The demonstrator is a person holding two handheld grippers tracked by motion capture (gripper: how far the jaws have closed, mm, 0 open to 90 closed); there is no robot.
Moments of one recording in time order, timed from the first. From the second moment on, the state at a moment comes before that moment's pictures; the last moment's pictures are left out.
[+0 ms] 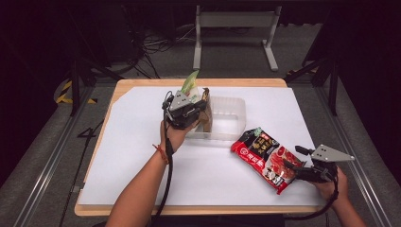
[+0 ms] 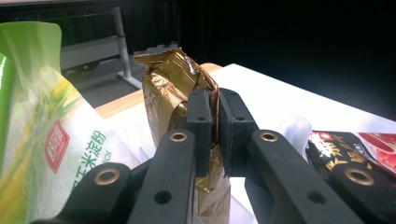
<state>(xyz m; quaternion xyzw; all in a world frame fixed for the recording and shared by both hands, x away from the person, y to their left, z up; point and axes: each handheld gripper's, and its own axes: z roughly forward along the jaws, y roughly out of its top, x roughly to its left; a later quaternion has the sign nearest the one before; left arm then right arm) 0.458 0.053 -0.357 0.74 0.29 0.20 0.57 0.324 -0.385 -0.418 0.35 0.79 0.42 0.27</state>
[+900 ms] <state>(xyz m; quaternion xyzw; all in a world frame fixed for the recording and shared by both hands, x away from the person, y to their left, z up) 0.459 0.048 -0.351 0.77 0.26 0.20 0.55 0.326 -0.390 -0.416 0.38 0.77 0.42 0.28</state>
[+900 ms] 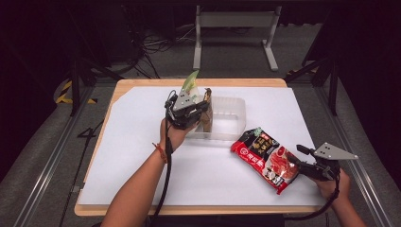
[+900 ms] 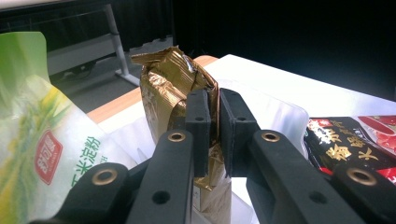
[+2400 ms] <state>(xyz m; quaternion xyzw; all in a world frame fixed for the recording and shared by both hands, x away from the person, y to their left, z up) 0.356 0.155 -0.426 0.85 0.24 0.20 0.42 0.338 -0.409 -0.423 0.44 0.77 0.37 0.28</state>
